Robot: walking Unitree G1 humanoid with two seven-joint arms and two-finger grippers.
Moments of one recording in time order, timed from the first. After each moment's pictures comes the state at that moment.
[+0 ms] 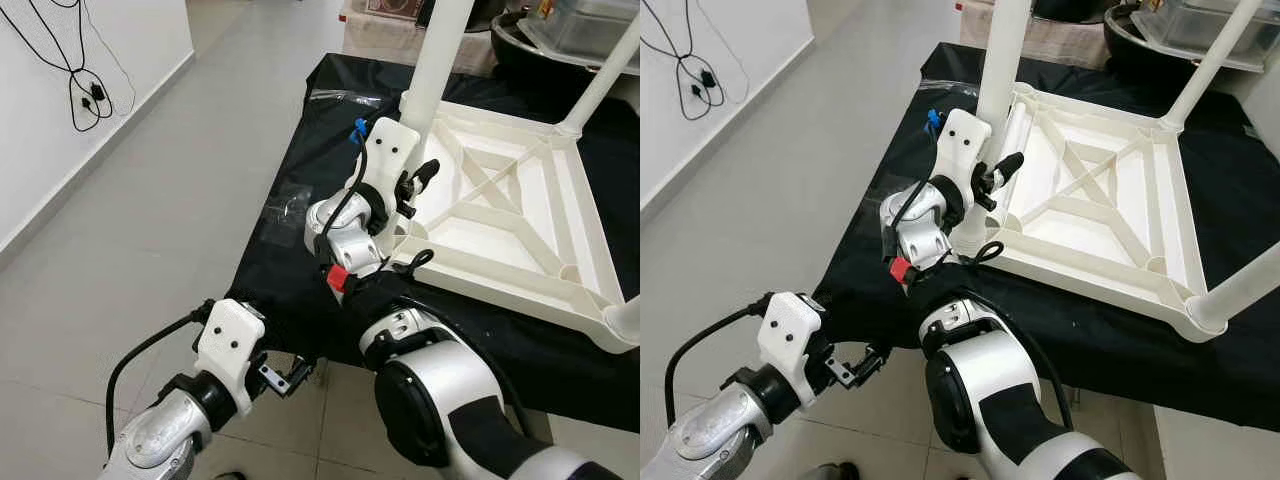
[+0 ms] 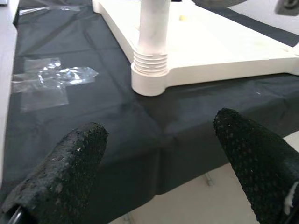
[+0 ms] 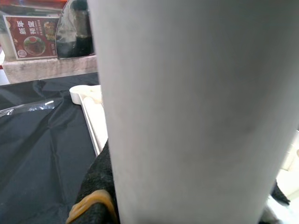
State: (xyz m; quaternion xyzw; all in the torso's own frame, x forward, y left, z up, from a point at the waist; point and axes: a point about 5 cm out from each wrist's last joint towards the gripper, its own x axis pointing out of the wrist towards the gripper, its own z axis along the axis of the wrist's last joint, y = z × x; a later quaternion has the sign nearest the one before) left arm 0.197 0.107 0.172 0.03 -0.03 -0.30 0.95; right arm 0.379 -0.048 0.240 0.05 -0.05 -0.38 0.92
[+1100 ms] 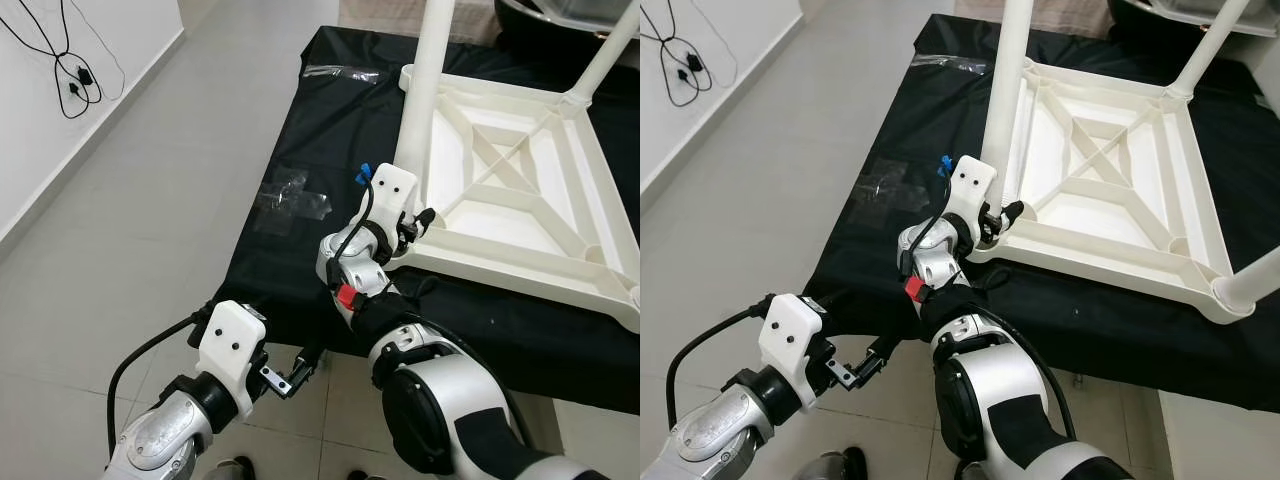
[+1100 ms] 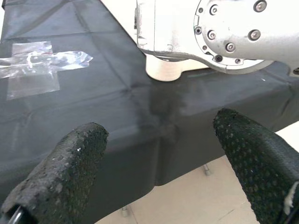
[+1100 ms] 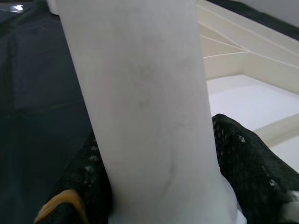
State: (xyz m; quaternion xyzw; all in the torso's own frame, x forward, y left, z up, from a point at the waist) left arm 0.197 0.109 0.171 0.03 -0.03 -0.30 0.95; right arm 0.383 -0.057 0.198 0.06 0.02 -0.32 0.95
